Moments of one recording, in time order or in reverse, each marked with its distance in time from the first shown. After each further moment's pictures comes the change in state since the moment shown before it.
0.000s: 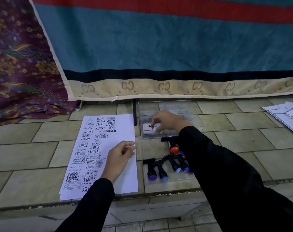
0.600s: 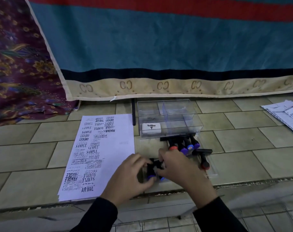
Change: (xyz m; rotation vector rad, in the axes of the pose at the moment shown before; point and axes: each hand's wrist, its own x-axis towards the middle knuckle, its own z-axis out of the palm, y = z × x) left_hand -0.059 0.026 0.016 0.655 -0.232 0.565; right_hand -0.148 -0.072 0.058 -0.083 0.073 0.191
